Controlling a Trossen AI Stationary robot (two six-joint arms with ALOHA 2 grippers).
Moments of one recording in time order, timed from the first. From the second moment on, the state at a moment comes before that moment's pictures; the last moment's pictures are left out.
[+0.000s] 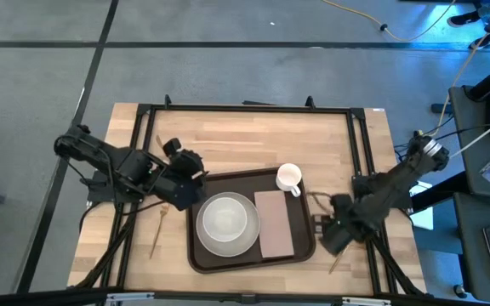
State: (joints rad) left arm -0.43 1.40 1.56 -1.30 -0.78 -0.70; right arm 0.74 1.49 1.22 -1.31 0.04 2.31
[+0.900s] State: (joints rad) left arm -0.43 1.40 1.54 -1.30 -0.73 -0.54; right arm 0.89 1.66 1.22 -1.38 -0.10 2.38
